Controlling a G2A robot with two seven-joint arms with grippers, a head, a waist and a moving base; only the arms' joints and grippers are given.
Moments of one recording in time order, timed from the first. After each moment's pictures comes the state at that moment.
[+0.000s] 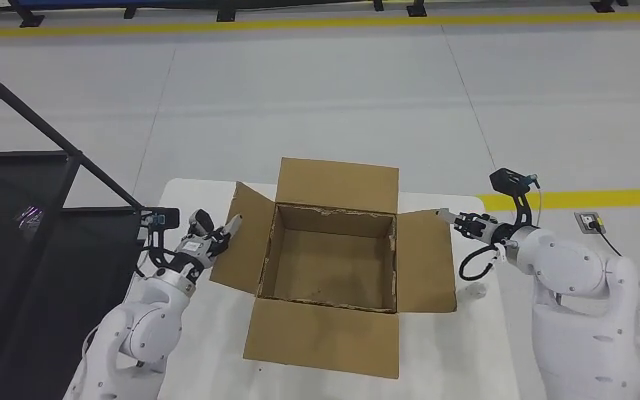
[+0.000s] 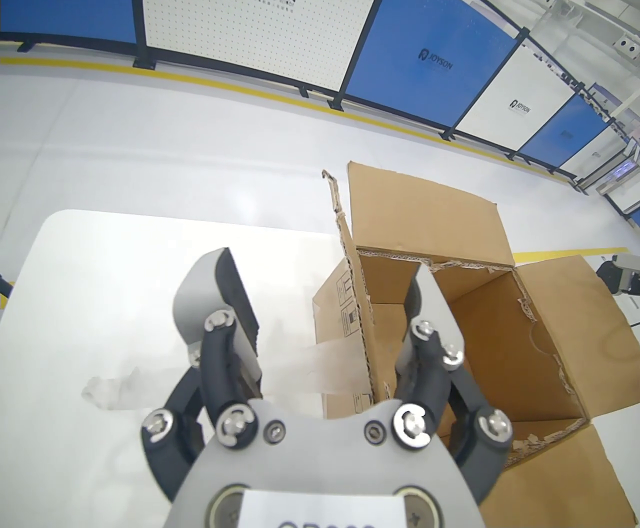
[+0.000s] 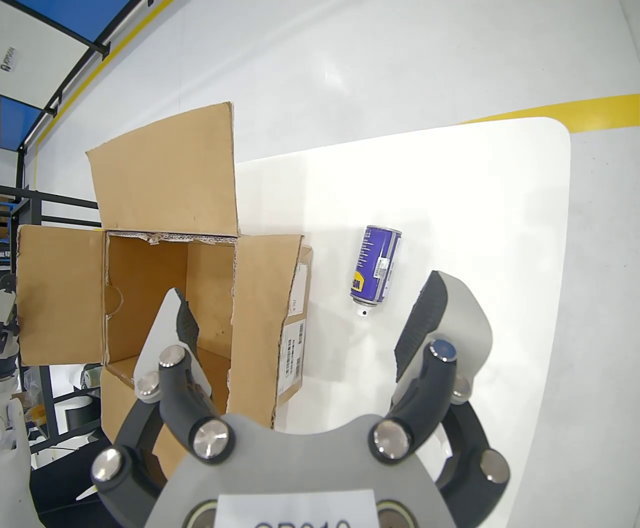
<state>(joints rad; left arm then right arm) 1.17 -1.13 -1.47 -1.75 0.78 -0.07 -0.30 -0.87 -1.35 1.72 -1.66 -0.89 0.05 1.19</state>
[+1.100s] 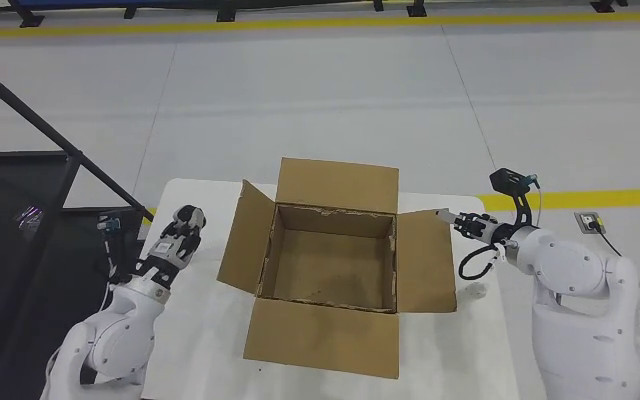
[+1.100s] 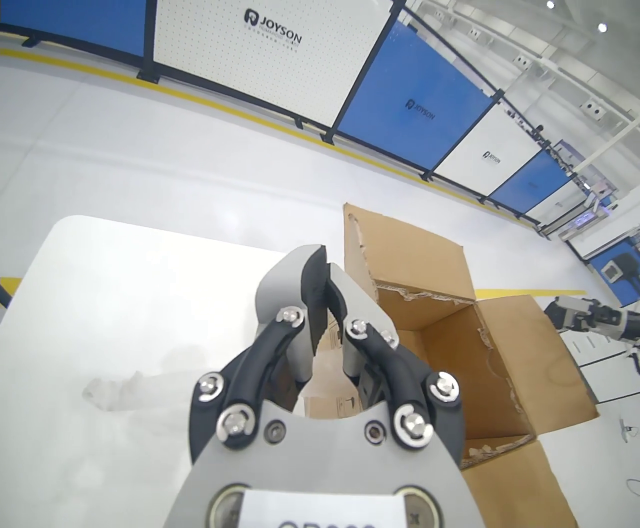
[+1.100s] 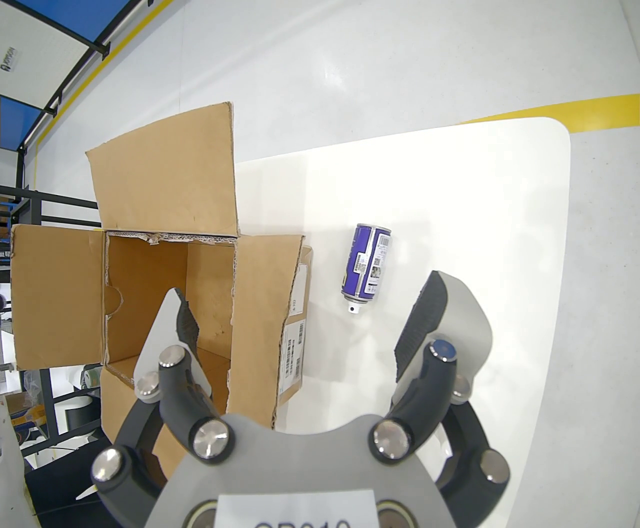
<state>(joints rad) 1.27 -1.12 -1.62 -1.88 0.61 -0.10 -0.29 -0.87 -1.35 1.72 -1.66 -0.89 0.05 1.19</state>
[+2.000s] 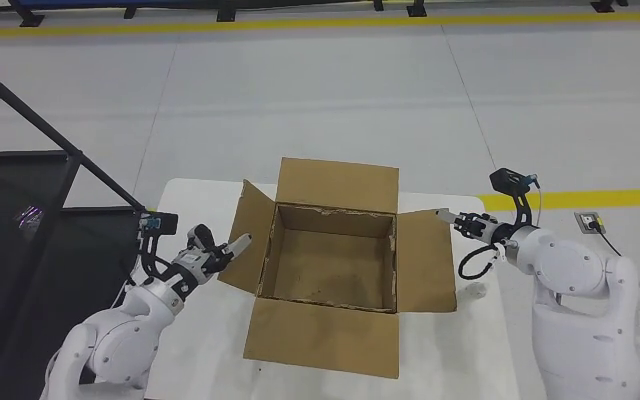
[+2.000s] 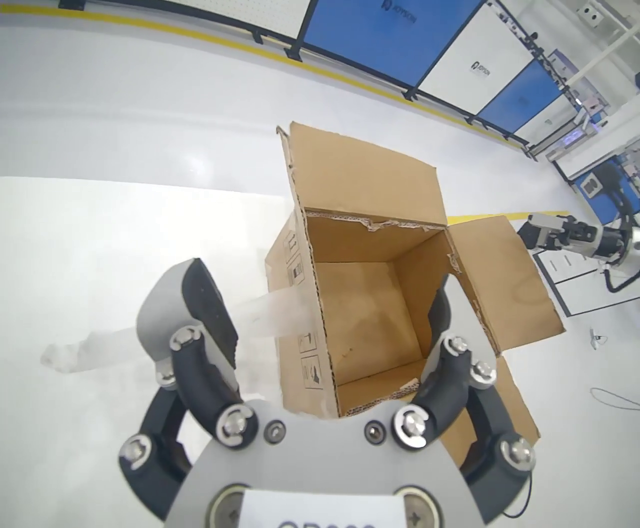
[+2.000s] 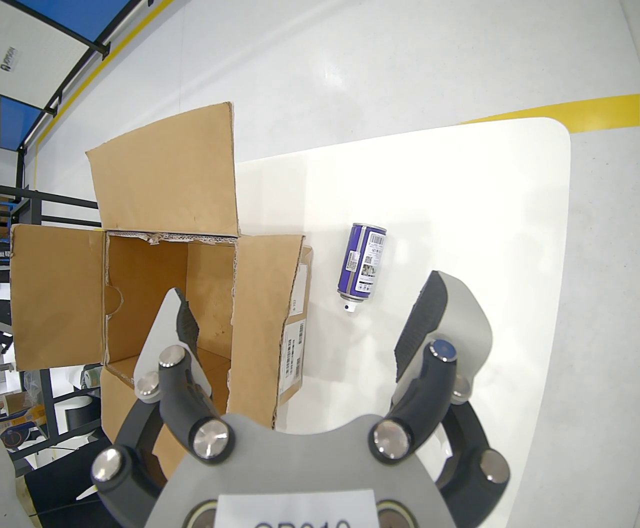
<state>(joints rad) 1.24 -1.11 -1.56 -1.94 0.64 -0.04 -0.58 -0.87 -1.35 1.72 -1.66 -0.89 0.05 1.19</state>
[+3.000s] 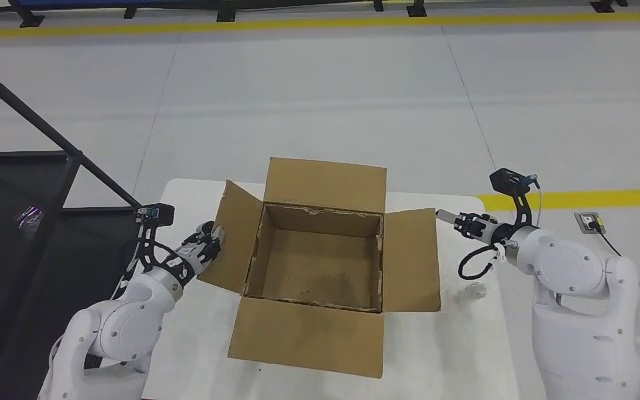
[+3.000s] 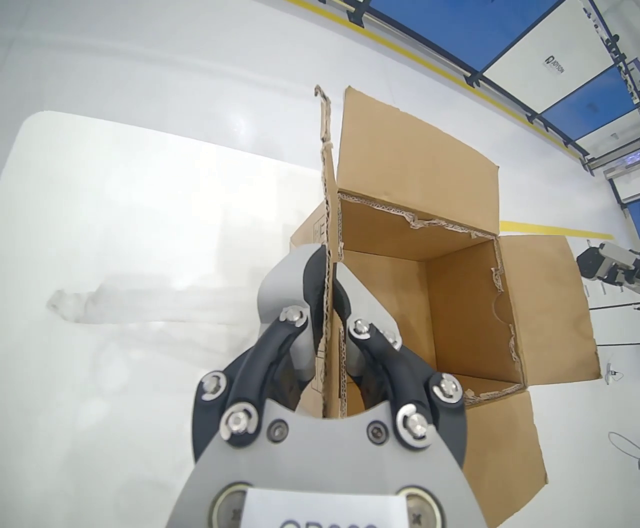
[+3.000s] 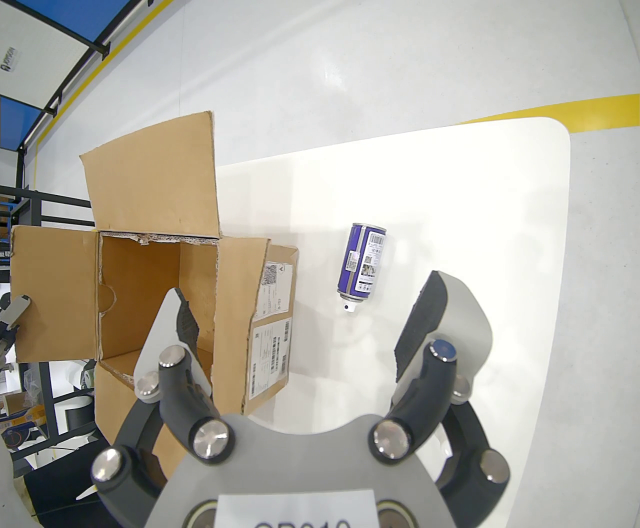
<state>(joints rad) 1.19 -1.11 -1.56 -1.89 0.66 0.10 -0.67 -0.87 -1.35 1.72 -1.66 -0.89 0.05 1.19</state>
